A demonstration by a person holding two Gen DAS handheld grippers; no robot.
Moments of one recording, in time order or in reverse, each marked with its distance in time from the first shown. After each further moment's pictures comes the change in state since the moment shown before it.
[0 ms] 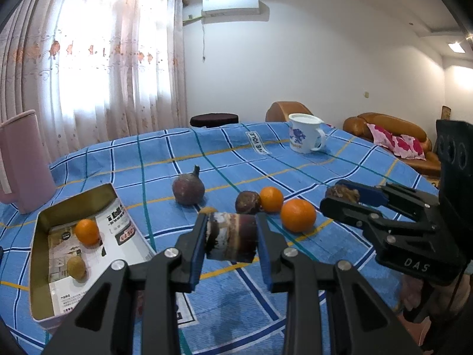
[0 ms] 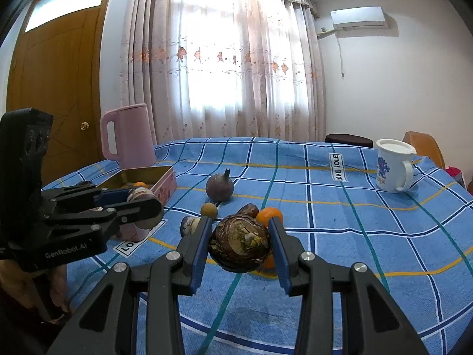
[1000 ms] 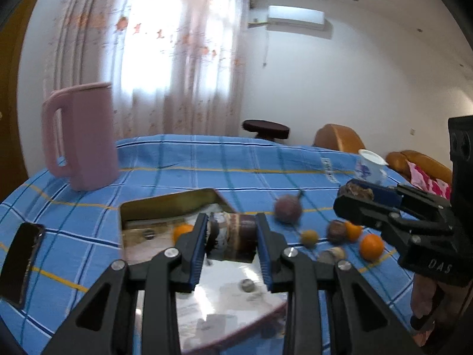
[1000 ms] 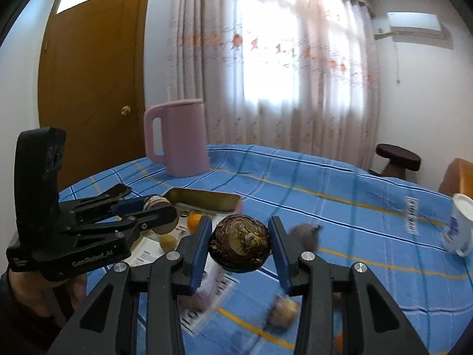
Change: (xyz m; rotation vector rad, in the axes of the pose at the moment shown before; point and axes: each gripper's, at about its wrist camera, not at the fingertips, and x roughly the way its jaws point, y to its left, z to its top) left arm -0.026 0.126 0.012 -0.226 -0.016 0.190; right arm 0.081 0.093 0.081 -0.133 0.074 0.233
